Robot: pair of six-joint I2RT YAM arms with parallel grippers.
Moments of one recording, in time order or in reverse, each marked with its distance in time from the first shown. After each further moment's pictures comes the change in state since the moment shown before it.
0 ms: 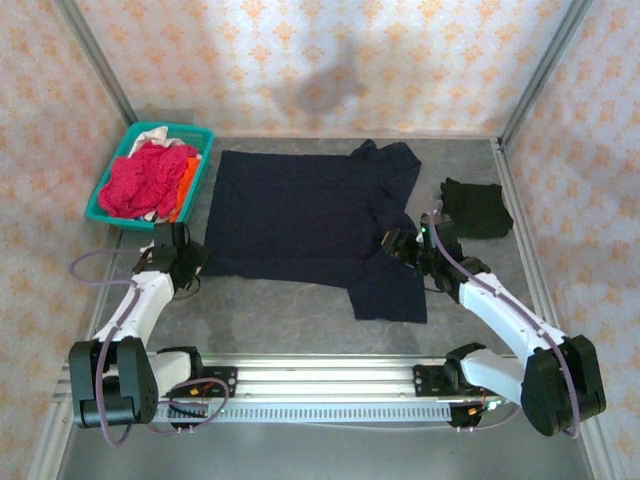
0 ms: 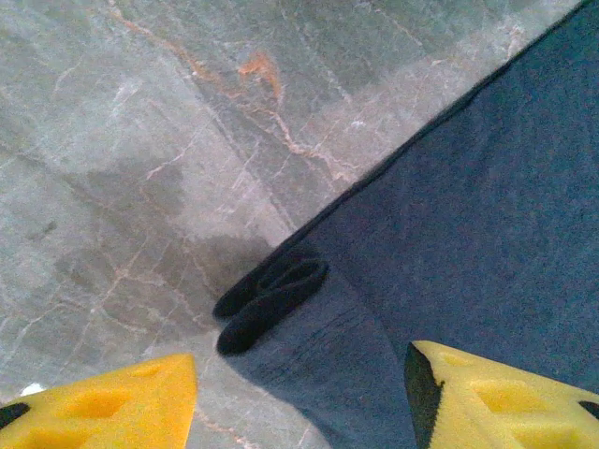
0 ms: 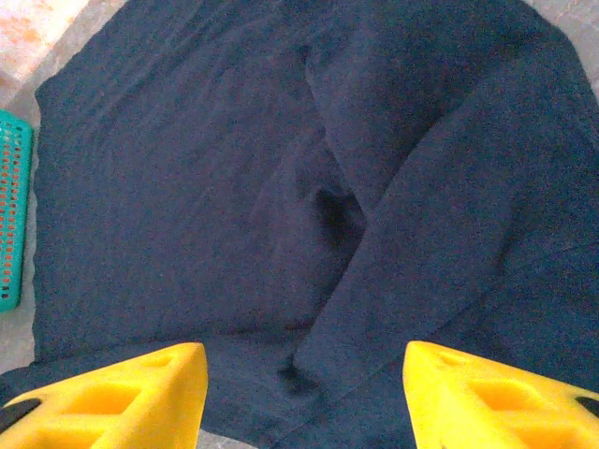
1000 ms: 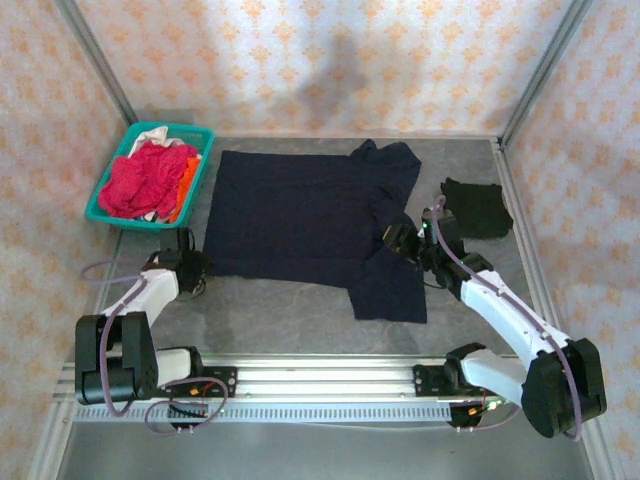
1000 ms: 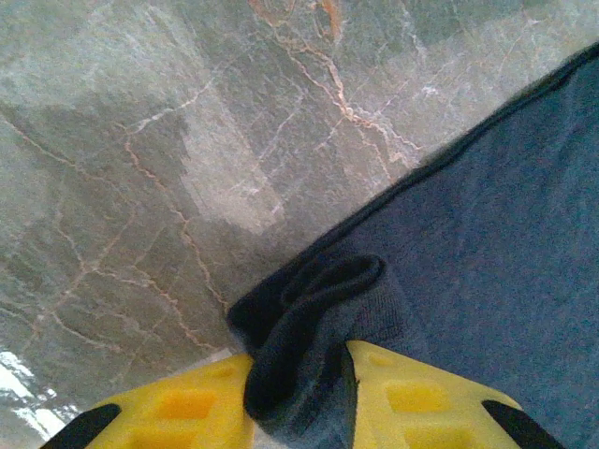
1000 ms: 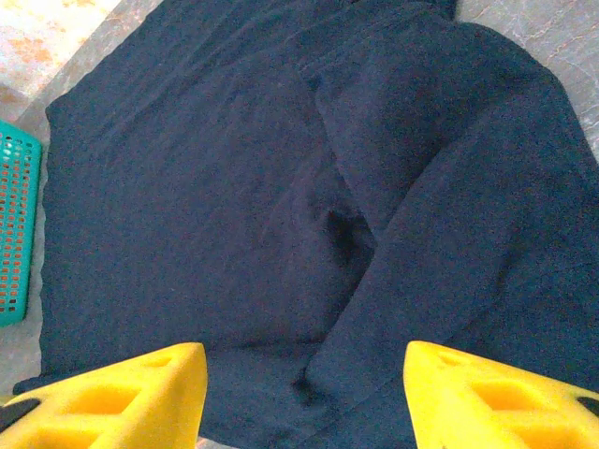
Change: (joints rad) left arm 0.006 0.097 -0.072 0.133 0.057 -0.108; right arm 0.000 -0.009 0.041 -0.038 0.026 -0.003
